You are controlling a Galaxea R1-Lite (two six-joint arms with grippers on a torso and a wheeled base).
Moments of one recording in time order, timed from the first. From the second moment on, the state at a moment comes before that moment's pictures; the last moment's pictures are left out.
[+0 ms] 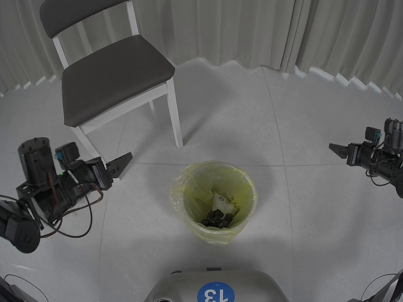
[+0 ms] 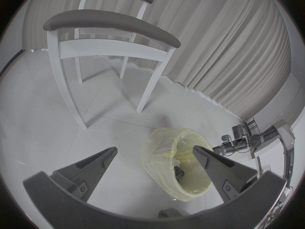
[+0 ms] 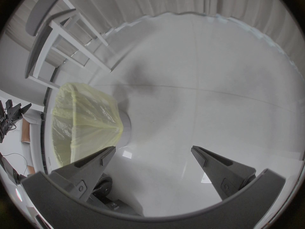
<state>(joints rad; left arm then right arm) -0.28 1.56 -0.47 -0.91 -0.08 -0.27 -0.08 1.67 -0.69 -0.66 0.20 0.07</state>
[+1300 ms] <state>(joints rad) -0.09 0.41 -0.87 0.30 -0.06 -0.07 -0.01 0.41 -0.80 0.07 0.29 0.12</state>
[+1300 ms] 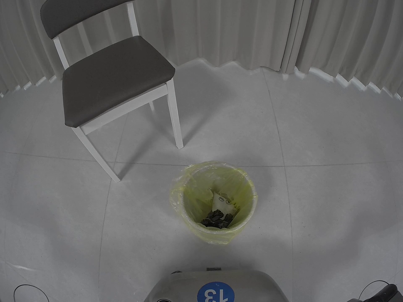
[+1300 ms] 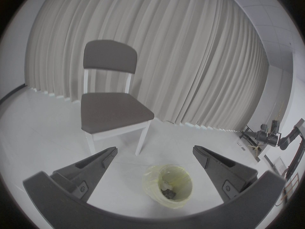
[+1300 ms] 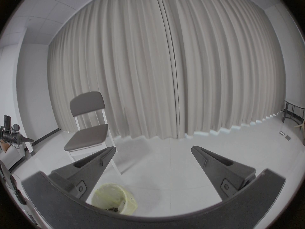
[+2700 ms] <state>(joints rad) -0.03 0.05 -0.94 0.53 -0.06 -0.12 0.00 0.01 -0.76 0.23 0.25 0.11</state>
